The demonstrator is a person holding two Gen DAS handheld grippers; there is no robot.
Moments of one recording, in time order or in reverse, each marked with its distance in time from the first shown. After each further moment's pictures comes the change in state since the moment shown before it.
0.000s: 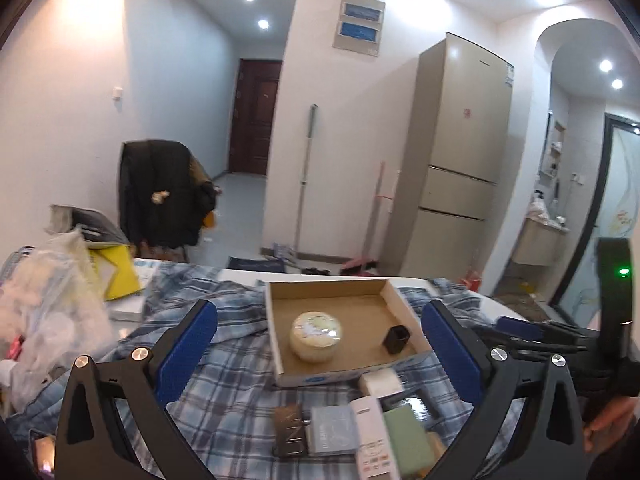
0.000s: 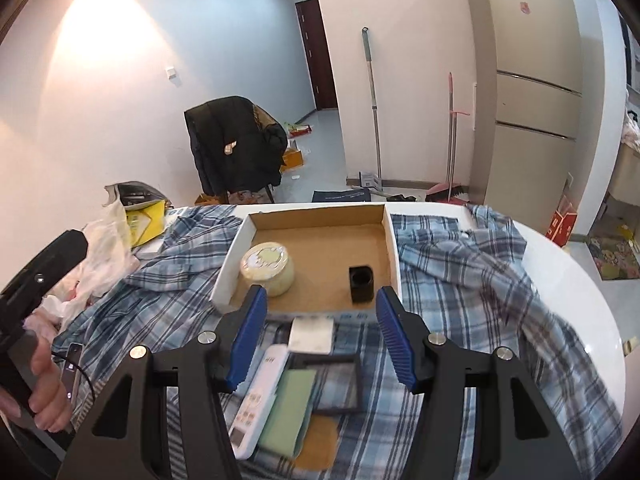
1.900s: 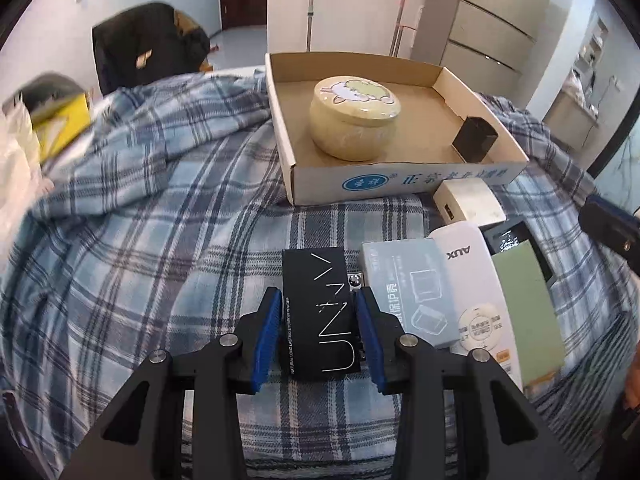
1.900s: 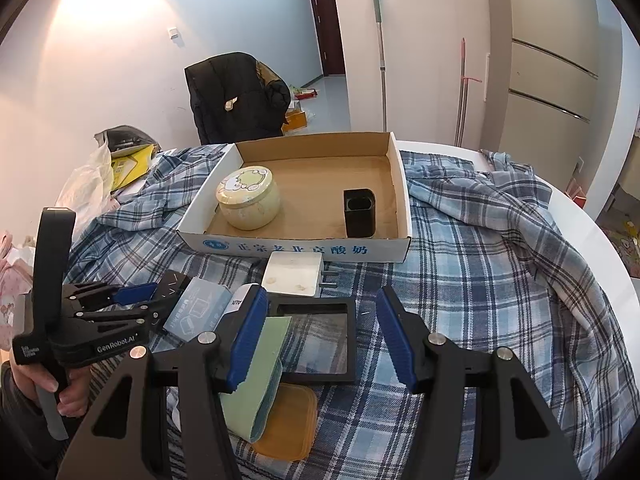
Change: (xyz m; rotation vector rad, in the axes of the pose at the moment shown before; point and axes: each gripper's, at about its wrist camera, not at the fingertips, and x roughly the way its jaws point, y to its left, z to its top) left arm 0.135 0.020 -0.119 0.060 0.623 0.046; right arm 0.060 -0.017 -0.049 -0.052 0.139 0.005
